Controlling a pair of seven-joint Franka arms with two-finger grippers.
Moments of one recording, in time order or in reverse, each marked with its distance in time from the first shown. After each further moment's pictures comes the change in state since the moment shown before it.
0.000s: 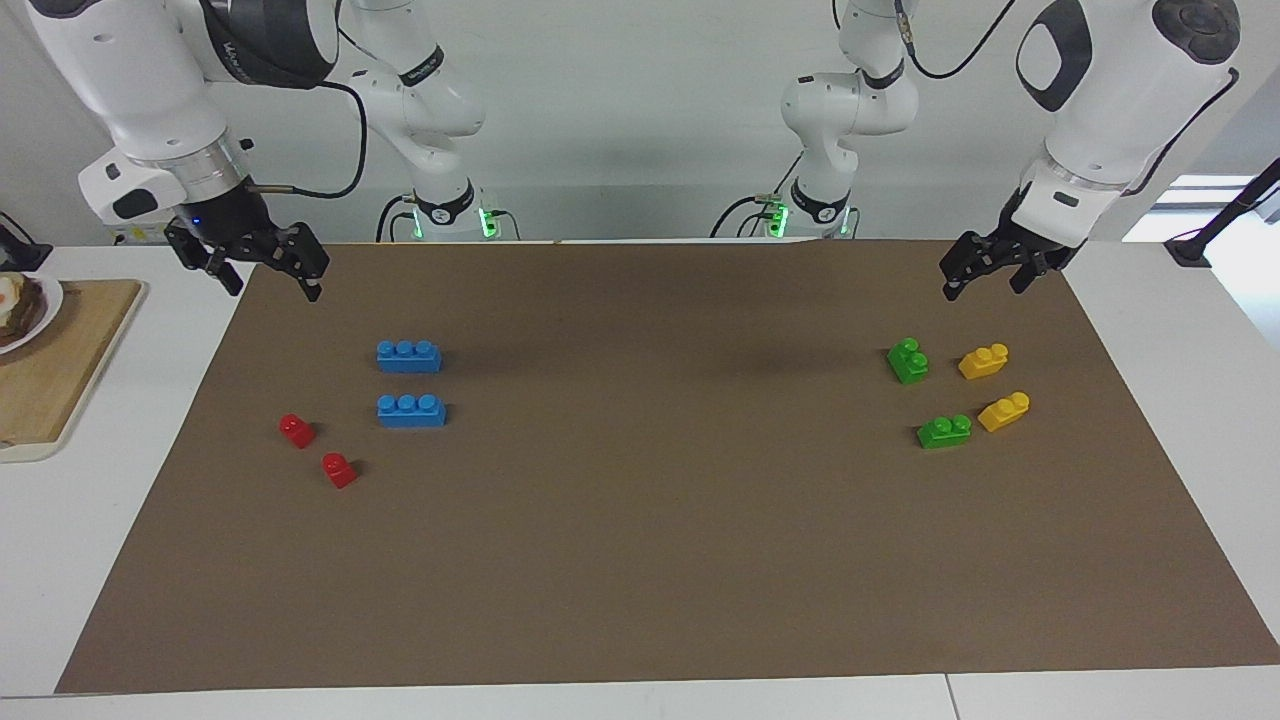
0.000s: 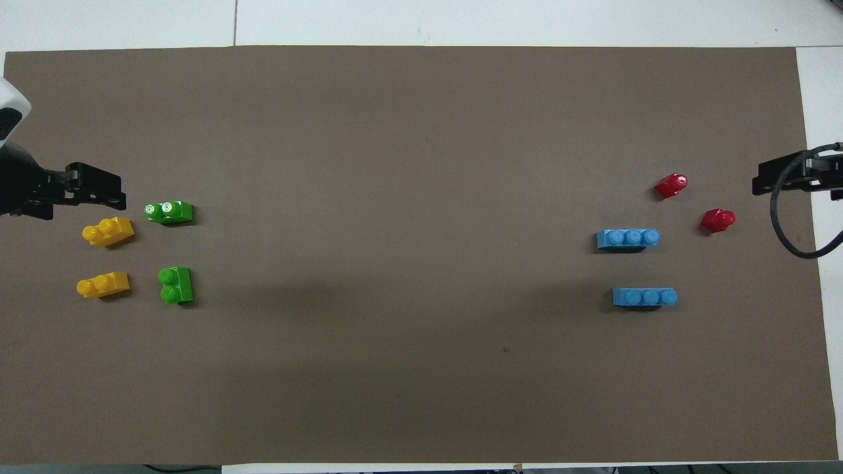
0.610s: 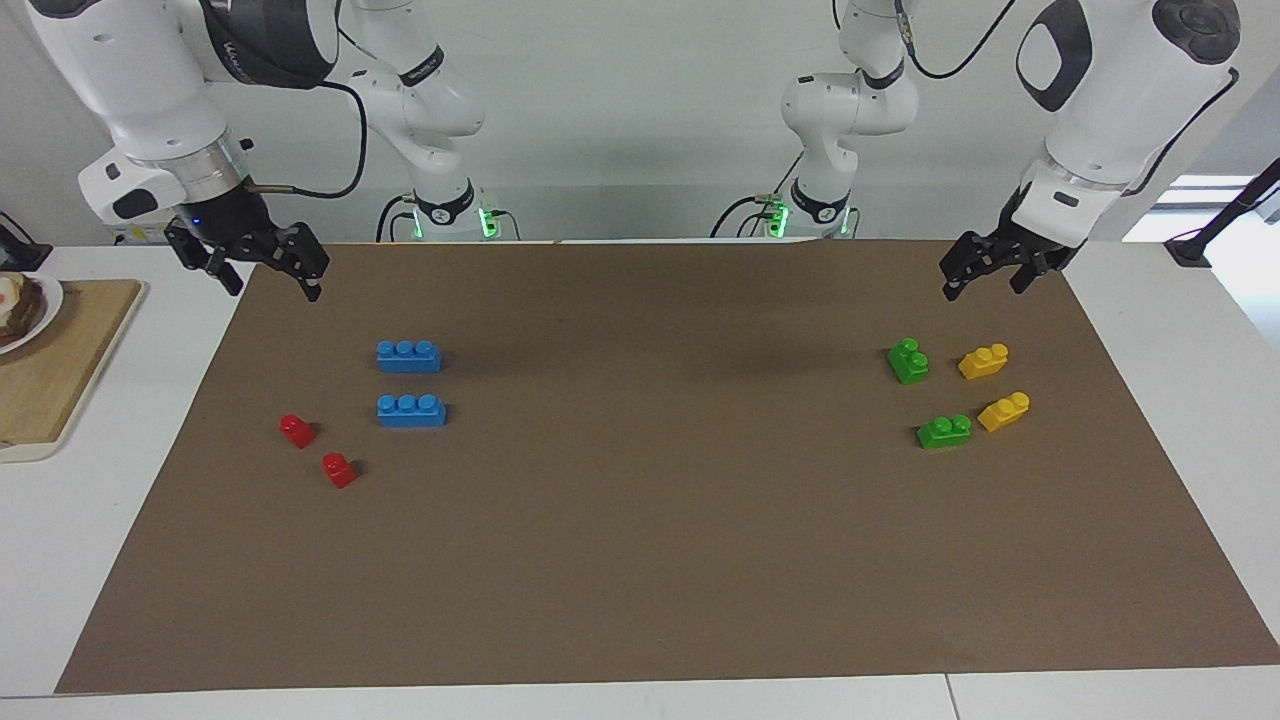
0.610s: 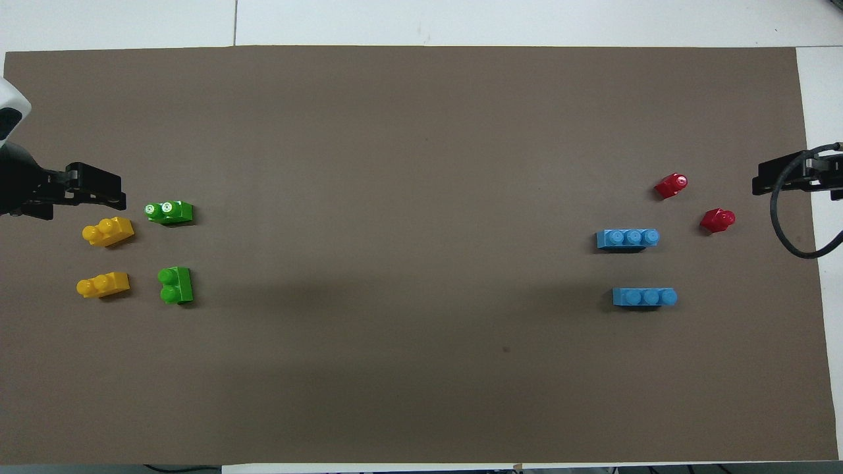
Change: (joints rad) left arm 0.000 0.000 0.000 0.000 0.000 0.000 0.000; right arm 0.000 0.000 0.000 0.000 0.000 0.000 0.000
